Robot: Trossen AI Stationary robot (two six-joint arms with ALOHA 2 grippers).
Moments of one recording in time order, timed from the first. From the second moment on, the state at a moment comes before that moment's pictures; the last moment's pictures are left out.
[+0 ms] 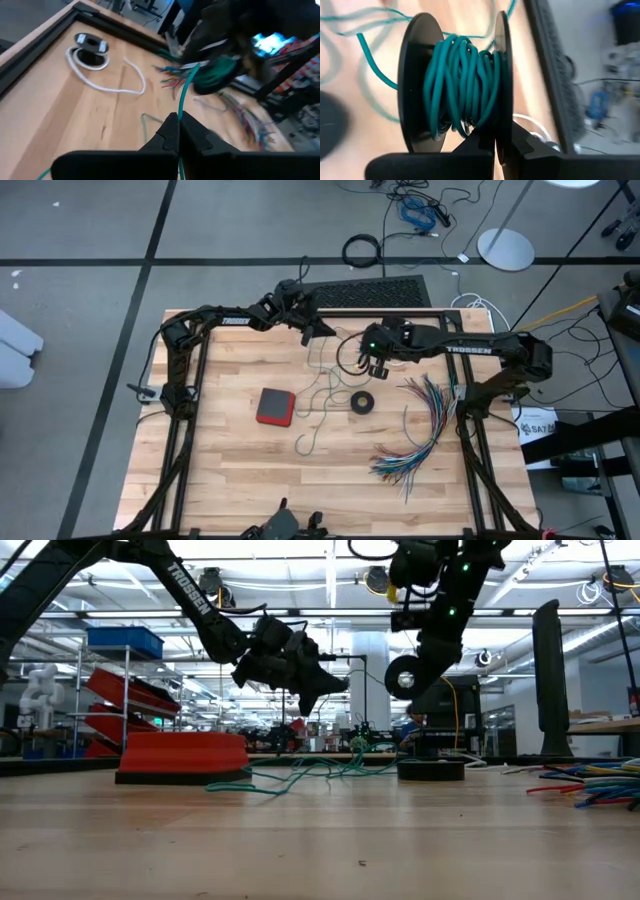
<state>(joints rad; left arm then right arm) 0.68 1.99 1.22 0.36 0.93 -0.15 -0.30 1.46 1.09 -0.71 0.40 -0.15</state>
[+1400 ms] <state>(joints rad) 0.47 1.98 1.24 0.60 0.86 -0.26 -0.32 1.51 1.09 -0.34 0.63 -0.16</state>
